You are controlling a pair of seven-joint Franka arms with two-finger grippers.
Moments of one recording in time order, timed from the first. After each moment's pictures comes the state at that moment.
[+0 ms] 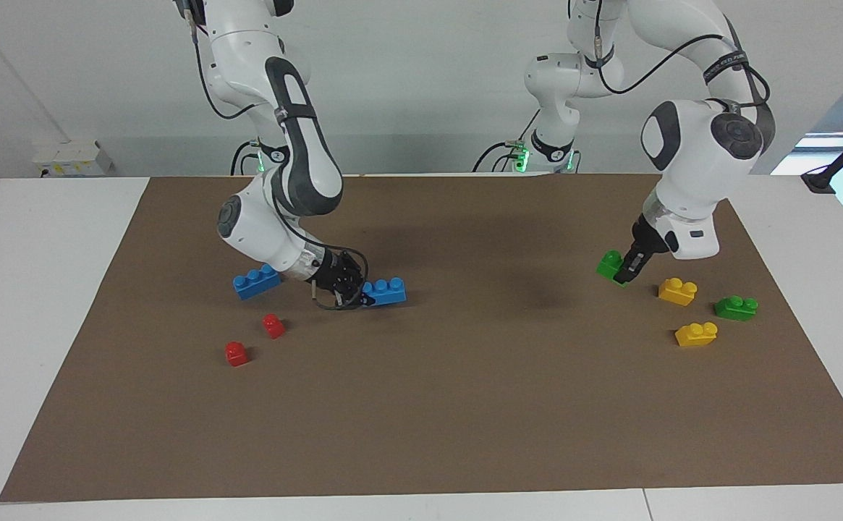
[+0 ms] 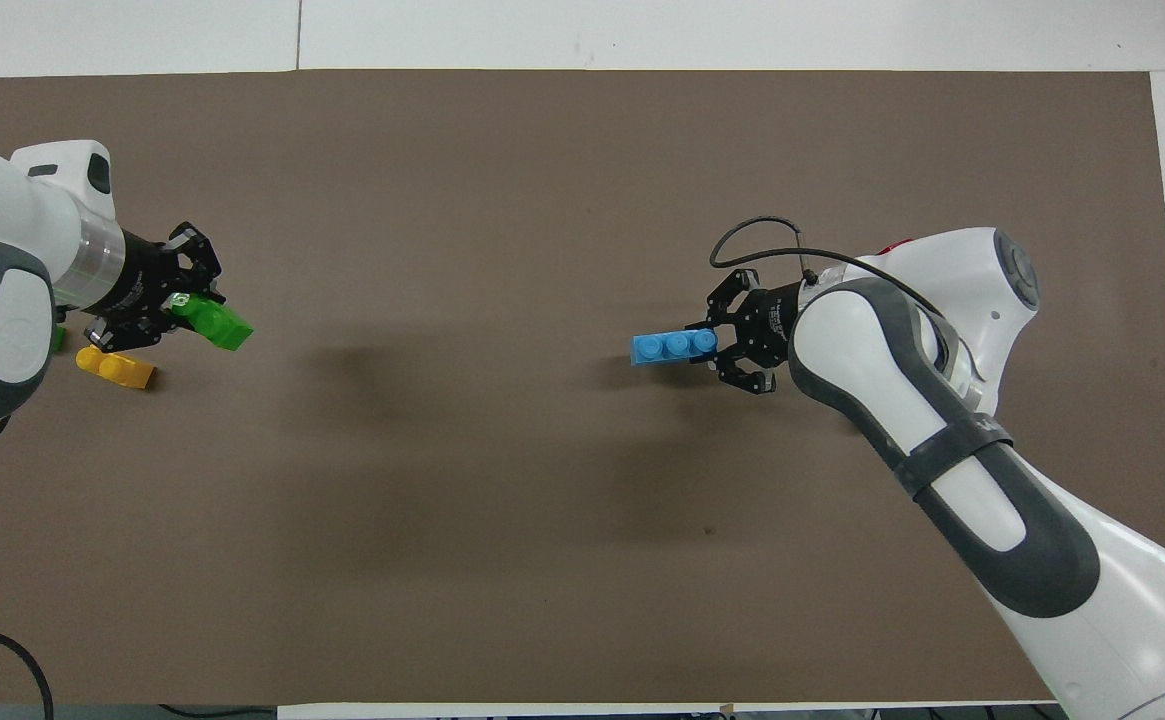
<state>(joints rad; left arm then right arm) -0.07 0.11 -0.01 -1.85 -0.05 1.95 -0.85 0.32 0.27 -0.09 -2.02 0.83 2.21 1.14</state>
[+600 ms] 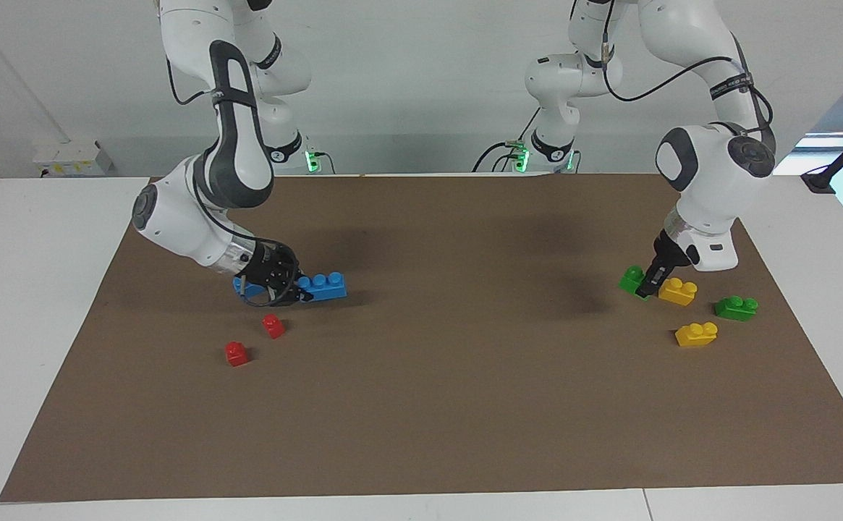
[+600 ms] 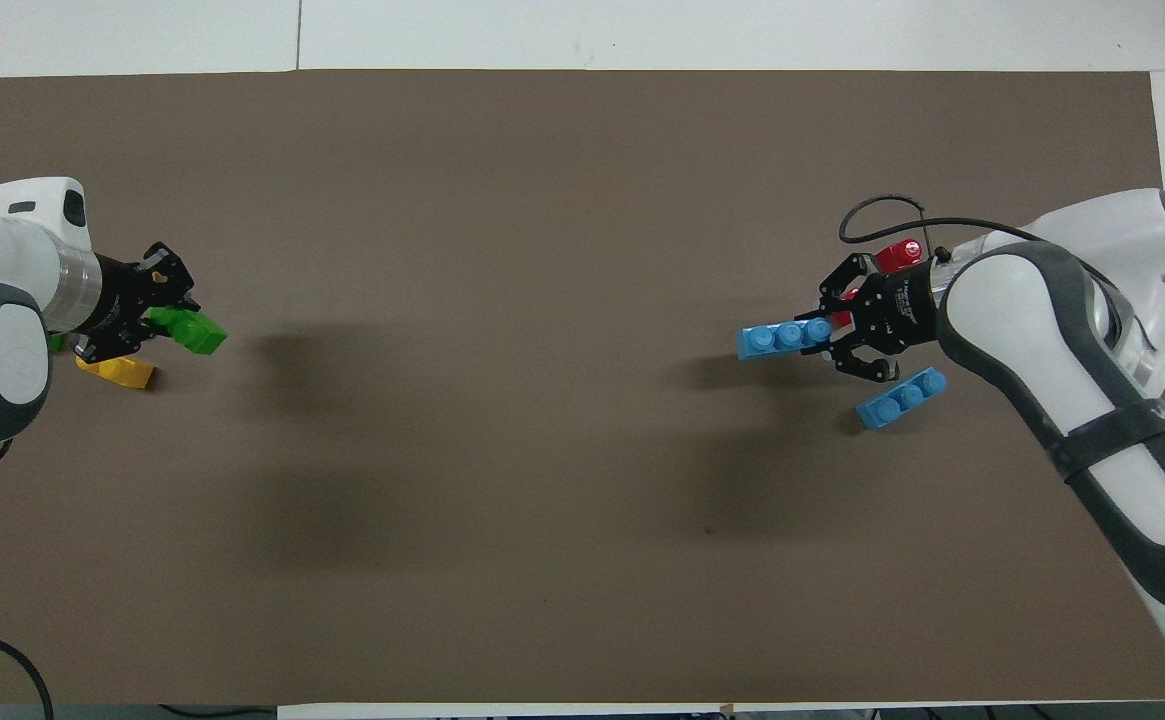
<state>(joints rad) 0.01 0.13 -0.01 -1.99 -0.05 2.17 -0.77 0.10 0.22 -0.09 -2.00 0.66 2.04 1.09</state>
